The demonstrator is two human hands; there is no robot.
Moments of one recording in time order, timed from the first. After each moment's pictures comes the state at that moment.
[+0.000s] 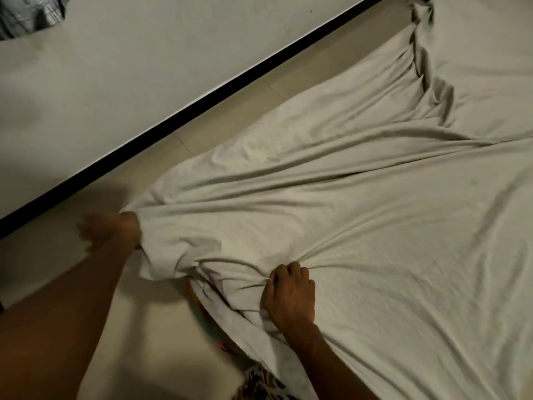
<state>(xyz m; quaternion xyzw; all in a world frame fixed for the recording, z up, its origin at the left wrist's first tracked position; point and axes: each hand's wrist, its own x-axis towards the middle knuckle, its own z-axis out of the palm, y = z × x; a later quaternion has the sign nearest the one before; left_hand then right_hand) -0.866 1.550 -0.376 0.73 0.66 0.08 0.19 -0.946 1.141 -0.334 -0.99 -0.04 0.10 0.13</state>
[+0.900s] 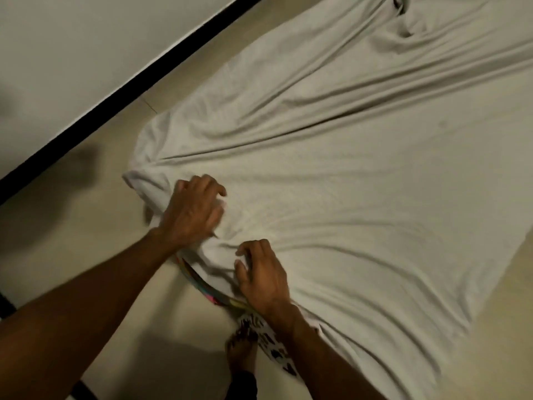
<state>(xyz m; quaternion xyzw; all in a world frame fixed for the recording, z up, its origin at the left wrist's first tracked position) -0.899 1.331 -0.297 0.98 -0.12 -0.01 0.12 -1.005 1.114 -0.312 -0.92 -0.06 0.16 0.36</state>
